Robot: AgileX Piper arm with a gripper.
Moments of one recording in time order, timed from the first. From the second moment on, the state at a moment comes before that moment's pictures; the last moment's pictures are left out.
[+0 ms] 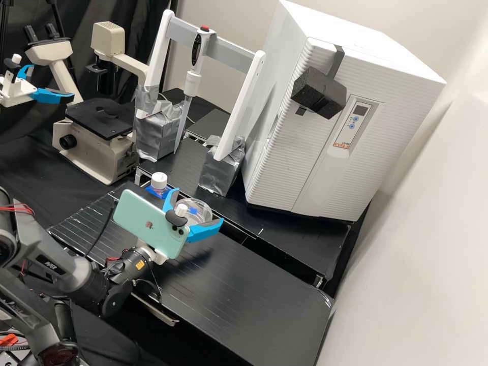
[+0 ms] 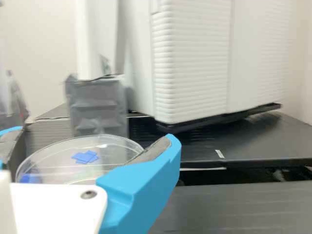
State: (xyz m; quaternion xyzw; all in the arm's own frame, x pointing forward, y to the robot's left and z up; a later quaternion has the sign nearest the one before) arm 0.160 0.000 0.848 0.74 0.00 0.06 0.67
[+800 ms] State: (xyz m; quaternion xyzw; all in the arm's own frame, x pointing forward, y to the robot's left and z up) arm 0.176 -0.053 0.873 0.73 -0.12 0.01 0.68
